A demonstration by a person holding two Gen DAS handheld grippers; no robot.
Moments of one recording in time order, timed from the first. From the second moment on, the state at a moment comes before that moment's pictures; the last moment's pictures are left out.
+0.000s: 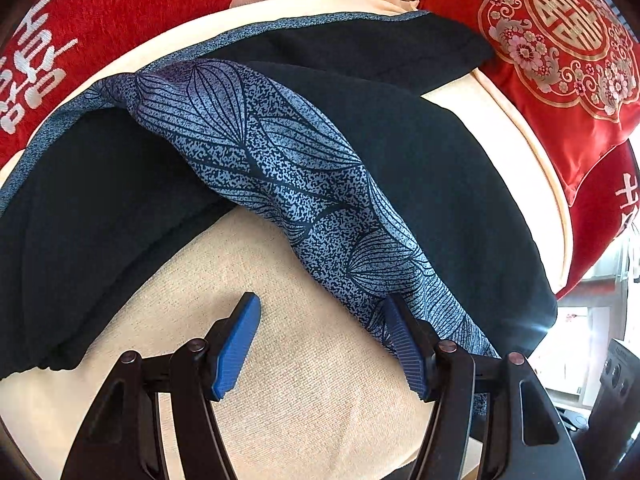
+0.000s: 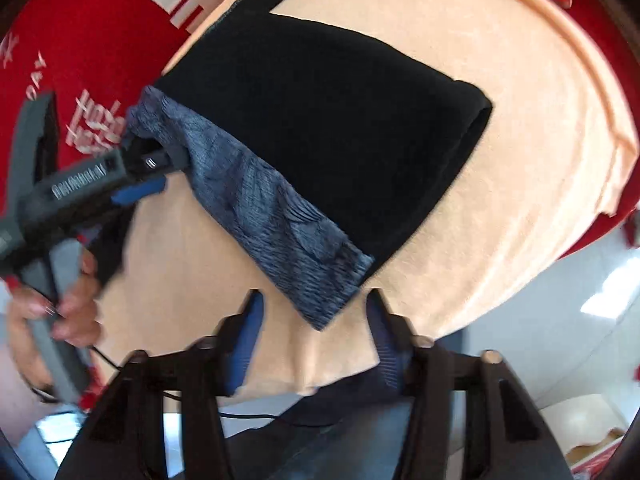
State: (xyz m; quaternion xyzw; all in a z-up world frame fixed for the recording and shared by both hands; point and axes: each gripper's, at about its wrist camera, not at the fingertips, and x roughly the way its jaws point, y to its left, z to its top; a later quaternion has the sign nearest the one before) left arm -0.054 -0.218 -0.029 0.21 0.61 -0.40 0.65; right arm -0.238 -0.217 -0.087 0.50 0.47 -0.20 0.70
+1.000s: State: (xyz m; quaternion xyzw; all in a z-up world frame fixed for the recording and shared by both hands) left arm 0.073 -0.302 -0.020 0.19 0.59 -0.22 0.75; right arm -0.005 -0.560 0.032 0.29 0.45 -0.20 0.82
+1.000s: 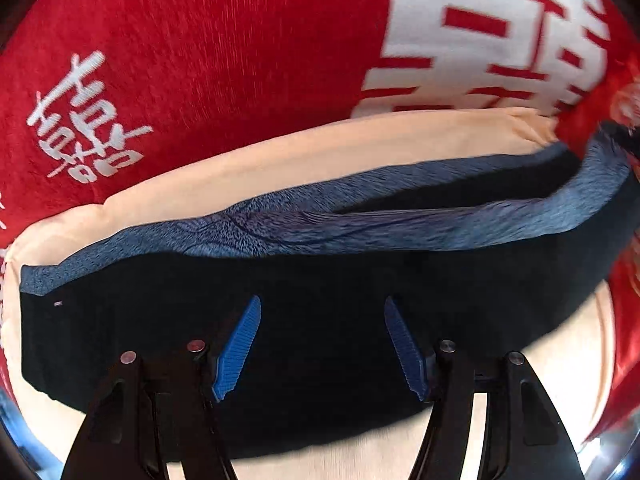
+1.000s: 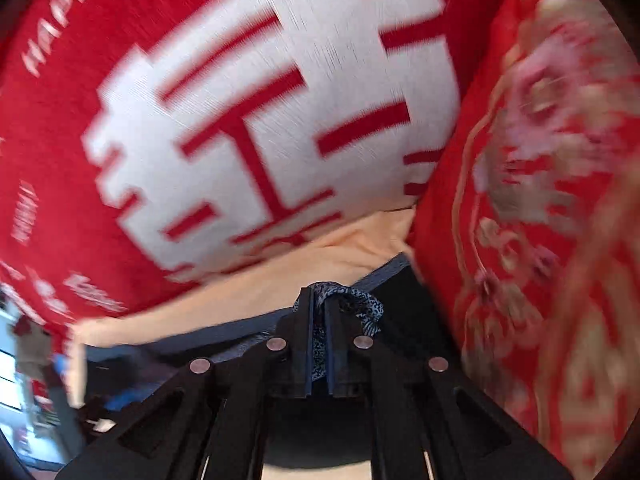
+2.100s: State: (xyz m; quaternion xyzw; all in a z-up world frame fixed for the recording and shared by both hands) left arm 0.111 -0.321 -0.043 0.23 0.59 -0.18 0.76; right arm -0.087 -0.537 -0.032 0.34 0.52 -0.28 0.73
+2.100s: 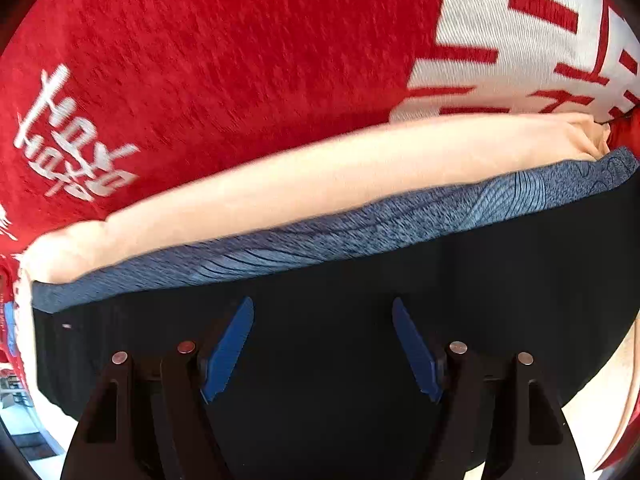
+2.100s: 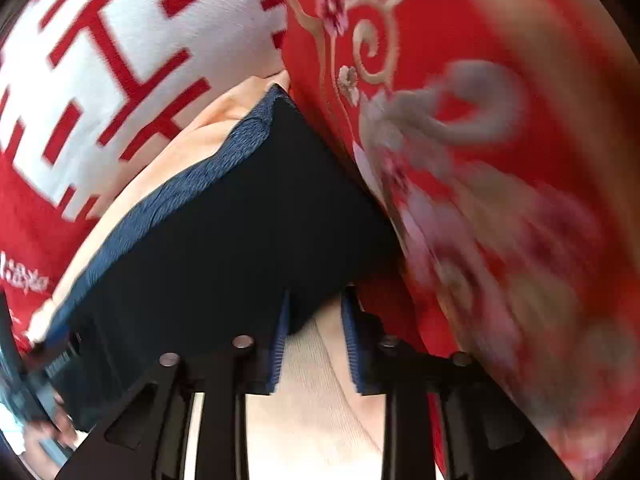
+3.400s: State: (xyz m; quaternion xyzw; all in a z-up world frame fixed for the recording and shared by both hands) left arm 0.145 -0.052 -0.026 0.22 0.60 -0.04 0.77; right arm -0.019 -0.306 -0.054 0.49 0.54 0.04 0.69
